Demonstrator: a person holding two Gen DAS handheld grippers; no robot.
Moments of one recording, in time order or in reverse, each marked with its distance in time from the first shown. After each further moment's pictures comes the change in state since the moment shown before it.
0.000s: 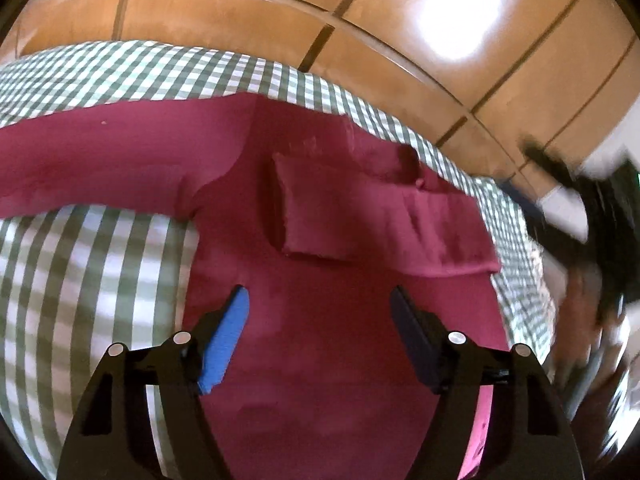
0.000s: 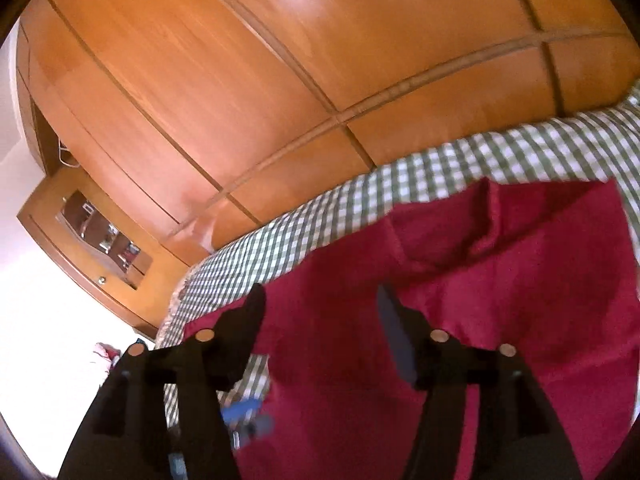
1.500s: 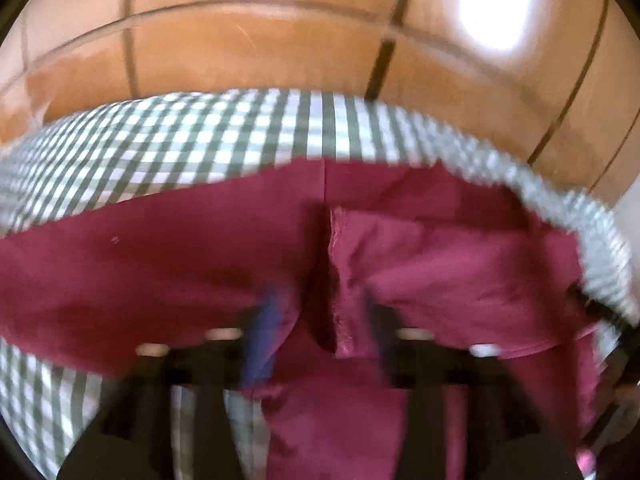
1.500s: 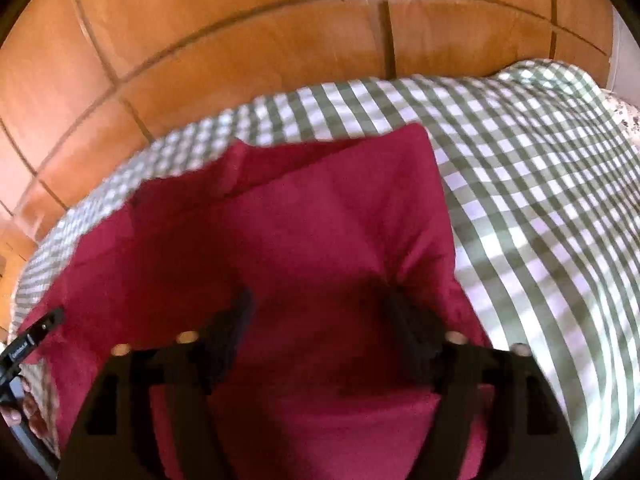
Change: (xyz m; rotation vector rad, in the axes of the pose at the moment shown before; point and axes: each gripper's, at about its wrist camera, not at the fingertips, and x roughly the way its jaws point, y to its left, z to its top) left arm 0.042 0.022 0.069 0.054 -0.122 0.284; right arm 0.033 -0.100 0.010 -0.019 0.014 -0.573
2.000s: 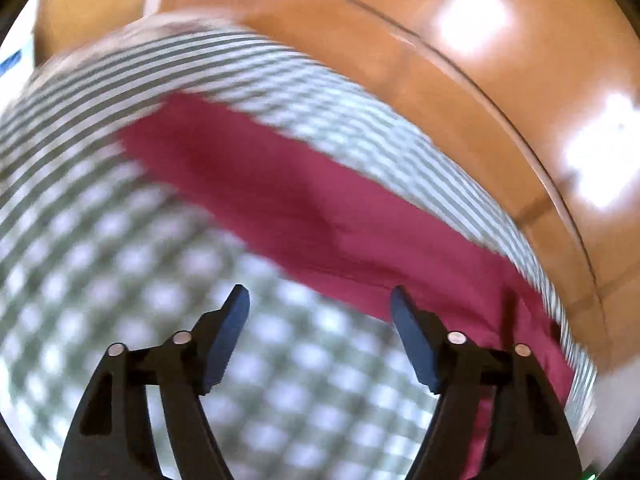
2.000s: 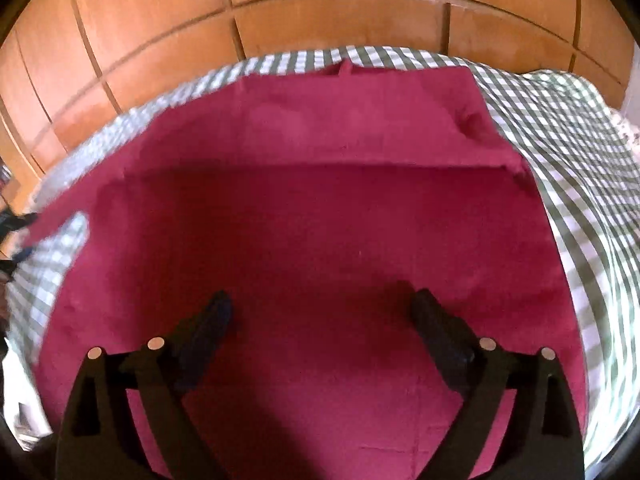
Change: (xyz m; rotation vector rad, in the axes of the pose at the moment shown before) left arm -0.103 0.226 -0.055 -0.572 -0.079 0.164; right arm -0.033 0.063 -0.130 -0.225 0.058 -0.007
